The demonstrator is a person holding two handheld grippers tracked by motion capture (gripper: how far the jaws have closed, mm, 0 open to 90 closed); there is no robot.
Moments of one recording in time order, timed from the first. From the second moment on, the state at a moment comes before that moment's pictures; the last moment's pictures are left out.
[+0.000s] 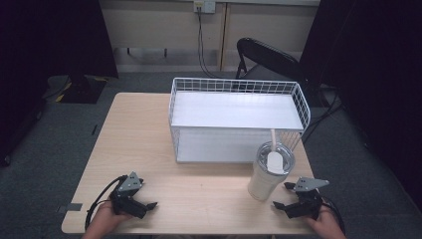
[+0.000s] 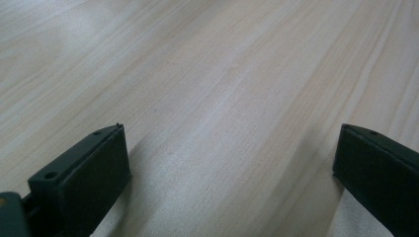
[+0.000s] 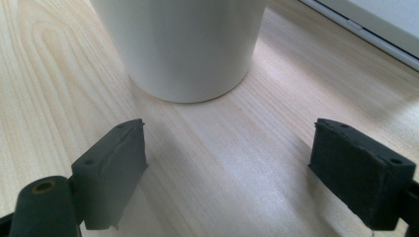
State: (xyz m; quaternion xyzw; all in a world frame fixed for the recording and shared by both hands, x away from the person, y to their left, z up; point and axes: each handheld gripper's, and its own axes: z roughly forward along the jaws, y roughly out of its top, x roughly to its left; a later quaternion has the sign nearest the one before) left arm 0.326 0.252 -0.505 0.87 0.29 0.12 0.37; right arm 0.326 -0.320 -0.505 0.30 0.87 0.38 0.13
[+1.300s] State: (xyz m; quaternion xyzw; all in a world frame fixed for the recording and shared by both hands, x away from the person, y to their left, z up) left arm 0.328 0.252 -0.505 0.87 0.29 0.12 0.37; right arm 0.320 -0.316 -0.463 0.29 0.83 0.46 0.11
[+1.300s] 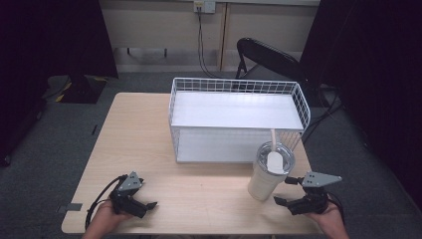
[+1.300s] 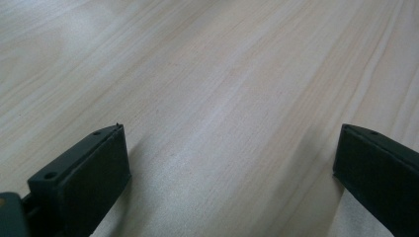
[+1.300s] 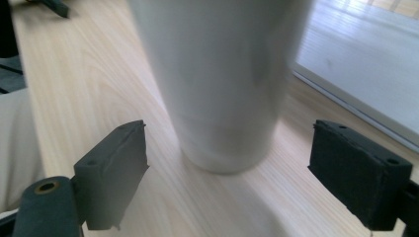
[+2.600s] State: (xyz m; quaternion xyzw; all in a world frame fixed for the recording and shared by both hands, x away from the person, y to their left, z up) left arm 0.328 0.252 -0.505 0.87 0.29 0.12 0.37; right arm 0.335 -0.292 -0.443 0.28 0.79 0.53 0.13
